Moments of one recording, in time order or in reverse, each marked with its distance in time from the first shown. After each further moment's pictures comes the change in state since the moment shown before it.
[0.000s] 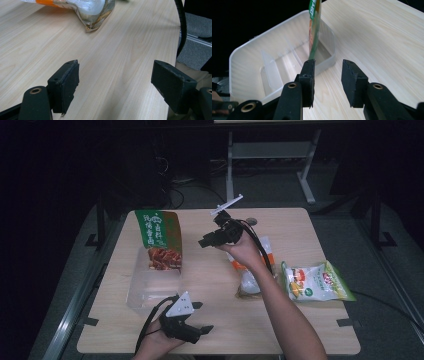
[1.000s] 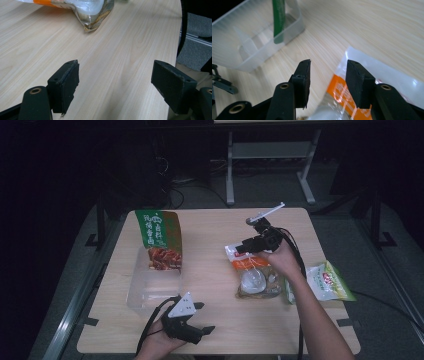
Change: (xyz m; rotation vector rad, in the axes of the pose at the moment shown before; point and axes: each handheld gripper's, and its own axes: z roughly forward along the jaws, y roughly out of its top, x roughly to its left) left arm -0.003 0.001 0.004 0.004 0.000 0.006; right arm -0.032 -0.068 -0.069 0.045 -0.137 0.133
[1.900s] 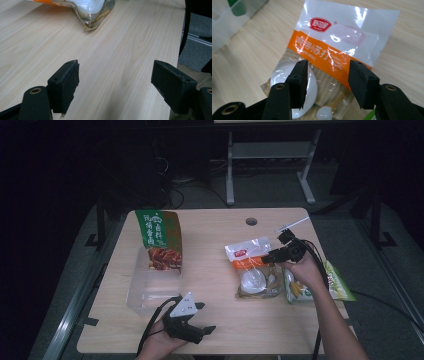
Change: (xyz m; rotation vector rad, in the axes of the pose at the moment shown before) left arm 0.000 0.000 0.004 0.003 0.006 -0.006; right arm -0.046 -0.062 -0.018 0.077 -0.102 0.127
